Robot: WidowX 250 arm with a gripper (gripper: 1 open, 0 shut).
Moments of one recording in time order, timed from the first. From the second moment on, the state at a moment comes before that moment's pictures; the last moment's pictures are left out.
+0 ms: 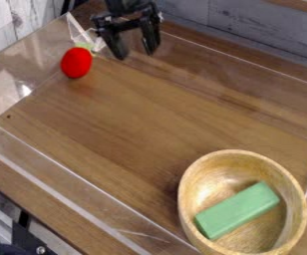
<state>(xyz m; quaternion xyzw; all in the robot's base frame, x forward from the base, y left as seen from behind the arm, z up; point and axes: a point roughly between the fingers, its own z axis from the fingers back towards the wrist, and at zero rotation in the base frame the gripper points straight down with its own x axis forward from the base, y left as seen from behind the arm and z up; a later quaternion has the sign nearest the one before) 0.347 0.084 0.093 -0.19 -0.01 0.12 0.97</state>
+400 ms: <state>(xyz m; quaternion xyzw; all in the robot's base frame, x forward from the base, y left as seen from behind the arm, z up) 0.346 0.080 0.086 -0.16 -0.02 0.00 0.99</state>
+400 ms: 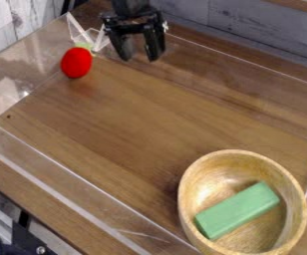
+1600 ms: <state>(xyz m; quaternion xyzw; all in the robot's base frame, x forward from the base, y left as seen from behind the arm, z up) 0.365 0.091 0.097 -0.15 -0.03 -0.04 0.99</state>
